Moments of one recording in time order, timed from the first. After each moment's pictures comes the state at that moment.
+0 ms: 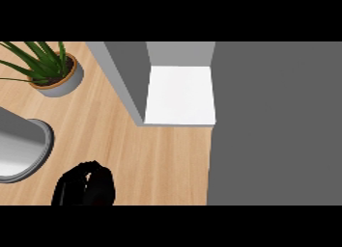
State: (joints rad) left arm -0.01 0.06 0.21 -0.81 0.13 -0.41 -0.86; right arm 0.09 -0.06 -0.02 -2.35 -0.20 0.22 0.37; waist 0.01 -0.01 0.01
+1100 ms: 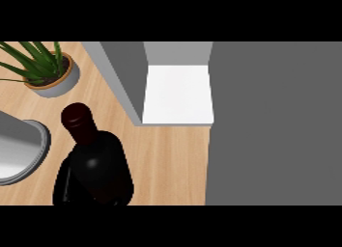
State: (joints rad) left arm 0.17 0.00 -0.20 -1.73 0.37 -0.03 -0.28; right arm 0.09 -0.06 -0.05 -2.32 -0.22 0.25 0.34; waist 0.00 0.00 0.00
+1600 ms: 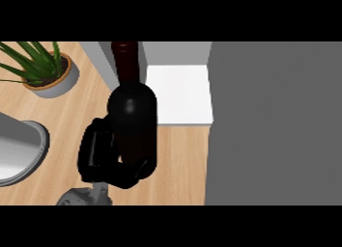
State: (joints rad) left arm -0.11 0.00 -0.28 -1.65 0.35 0.23 -0.21; right arm 0.10 -0.05 -0.04 -2.33 -0.21 0.25 0.35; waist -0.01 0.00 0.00
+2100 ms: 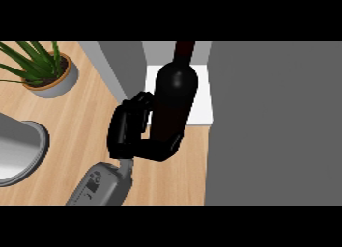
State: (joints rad) left arm -0.32 0.00 -0.36 -1.44 0.29 0.40 -0.24; right arm 0.09 -0.06 -0.05 -2.30 -0.21 0.27 0.32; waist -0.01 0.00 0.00
